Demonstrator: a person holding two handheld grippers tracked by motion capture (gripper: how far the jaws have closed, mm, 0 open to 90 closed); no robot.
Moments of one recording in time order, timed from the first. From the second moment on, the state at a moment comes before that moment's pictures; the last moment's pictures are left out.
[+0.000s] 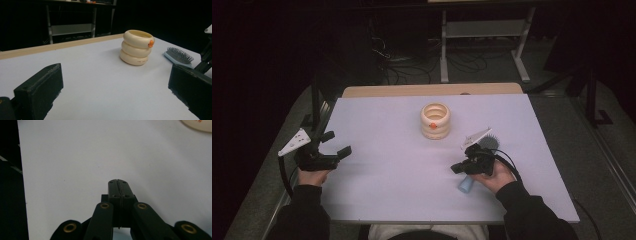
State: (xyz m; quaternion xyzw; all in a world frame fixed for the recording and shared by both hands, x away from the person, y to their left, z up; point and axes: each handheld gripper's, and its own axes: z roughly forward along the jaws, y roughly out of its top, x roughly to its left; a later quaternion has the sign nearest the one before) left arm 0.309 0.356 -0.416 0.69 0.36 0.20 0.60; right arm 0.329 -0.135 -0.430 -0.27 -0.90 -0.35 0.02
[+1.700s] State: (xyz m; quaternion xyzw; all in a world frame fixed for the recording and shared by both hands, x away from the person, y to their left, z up) left arm 0.314 0.352 -0.417 0.69 0.36 0.19 0.60; right arm 0.318 -0.177 -0.438 -0.27 -0.92 -0.27 0.04
